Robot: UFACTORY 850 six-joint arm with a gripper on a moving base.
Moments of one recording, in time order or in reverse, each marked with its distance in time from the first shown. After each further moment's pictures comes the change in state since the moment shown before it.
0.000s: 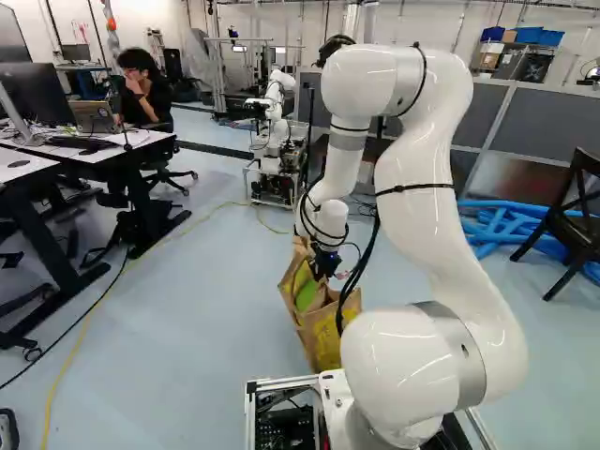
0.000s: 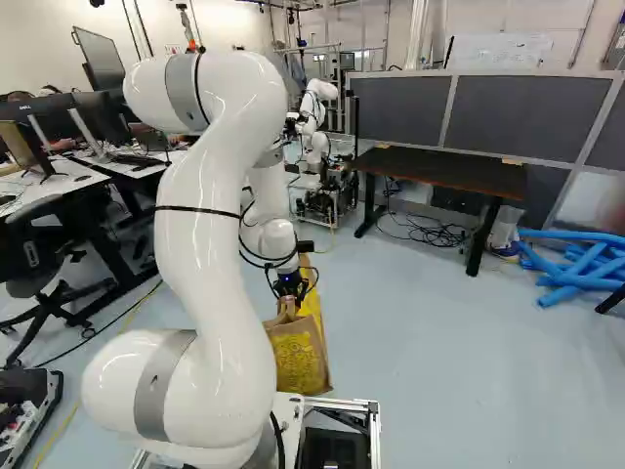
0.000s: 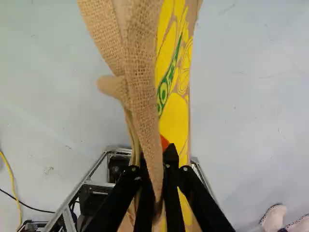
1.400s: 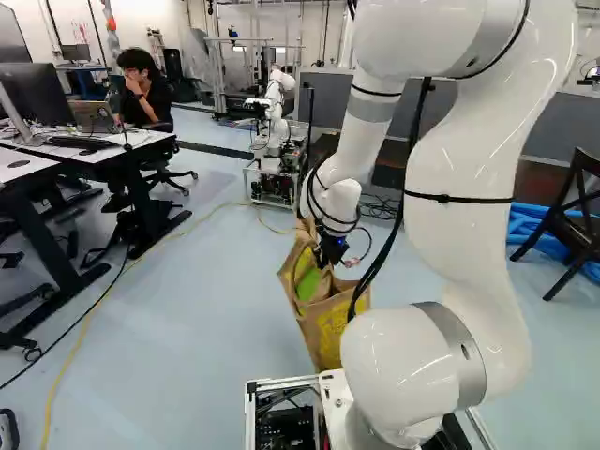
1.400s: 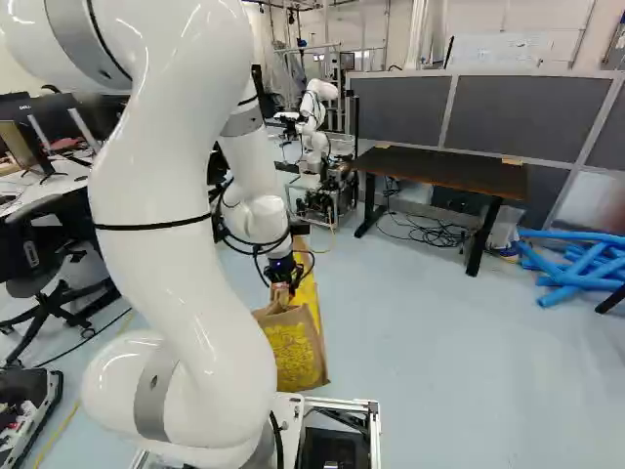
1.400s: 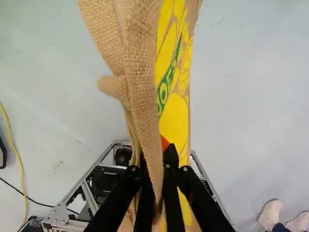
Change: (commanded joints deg) arm 0.0 19.2 9.2 0.0 -7.5 0.0
